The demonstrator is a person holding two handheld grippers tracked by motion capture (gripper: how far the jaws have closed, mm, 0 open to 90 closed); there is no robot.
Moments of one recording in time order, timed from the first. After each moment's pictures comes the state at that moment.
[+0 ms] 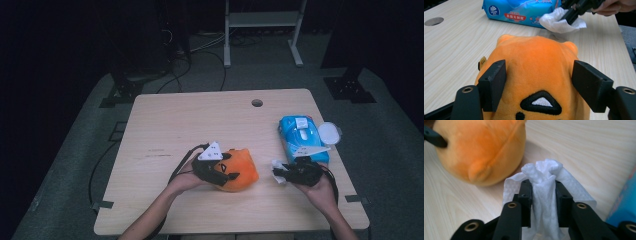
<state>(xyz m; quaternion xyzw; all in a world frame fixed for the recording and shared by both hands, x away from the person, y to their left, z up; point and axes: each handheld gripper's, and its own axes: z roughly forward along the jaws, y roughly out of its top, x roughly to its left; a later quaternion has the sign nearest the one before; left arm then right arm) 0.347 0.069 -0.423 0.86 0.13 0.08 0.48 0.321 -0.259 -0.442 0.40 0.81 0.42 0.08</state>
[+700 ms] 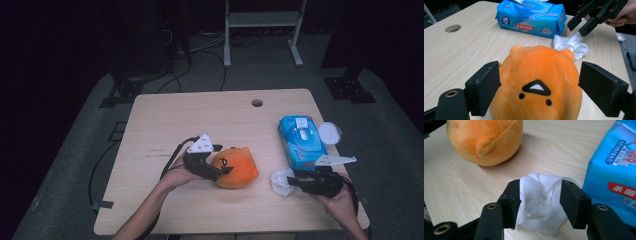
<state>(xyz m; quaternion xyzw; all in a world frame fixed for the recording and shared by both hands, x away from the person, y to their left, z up) 0.348 0.092 -0.397 0.85 0.16 0.09 0.50 0.292 -0.304 -0.447 0.42 0.79 0.45 0.07</state>
